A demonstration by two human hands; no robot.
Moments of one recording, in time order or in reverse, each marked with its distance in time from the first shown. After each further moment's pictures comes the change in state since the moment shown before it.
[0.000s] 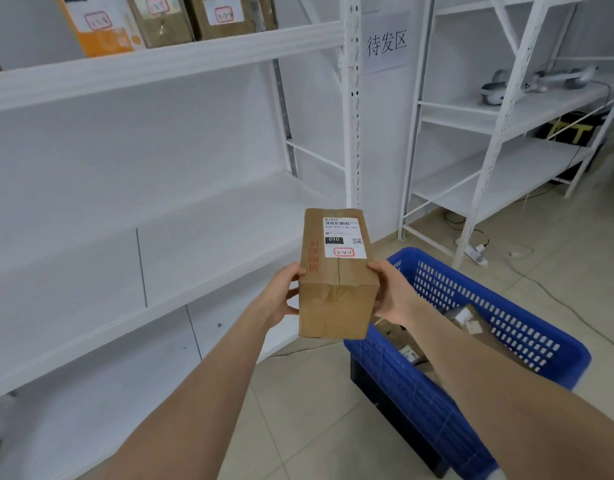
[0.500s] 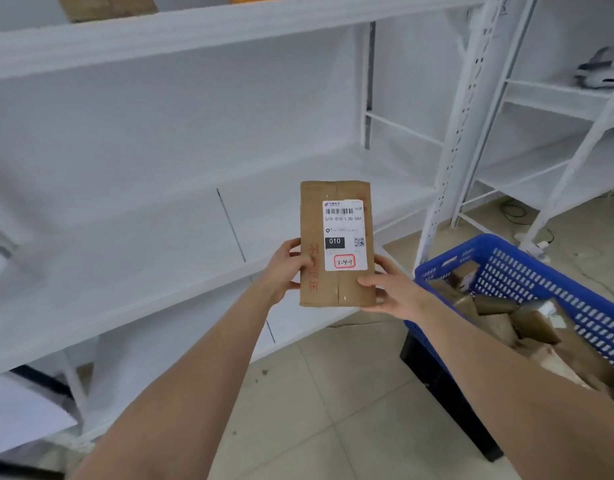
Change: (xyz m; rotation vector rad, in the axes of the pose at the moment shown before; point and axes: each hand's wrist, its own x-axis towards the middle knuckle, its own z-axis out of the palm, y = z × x) left_hand -0.053 -0.025 -0.229 0.056 0.156 0.052; right_hand 0.010 0.119 0.194 -0.293 -0.158 0.047
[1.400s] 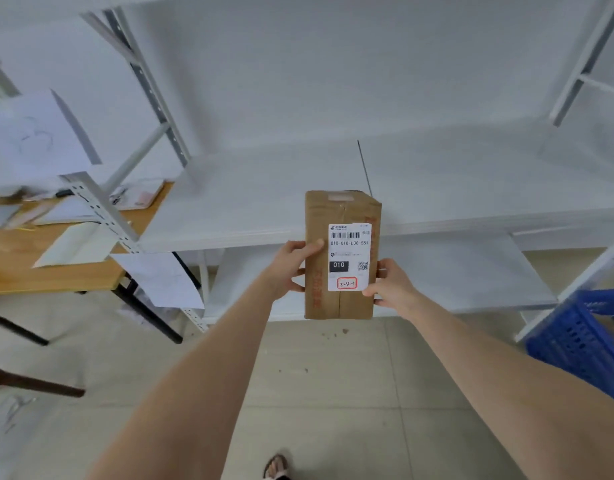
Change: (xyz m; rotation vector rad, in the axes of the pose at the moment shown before) left_hand -0.089 -0.101 -0.202 -0.202 0.354 -0.189; right_hand 0.058 0.097 0.218 -0.548 -0.127 0.010
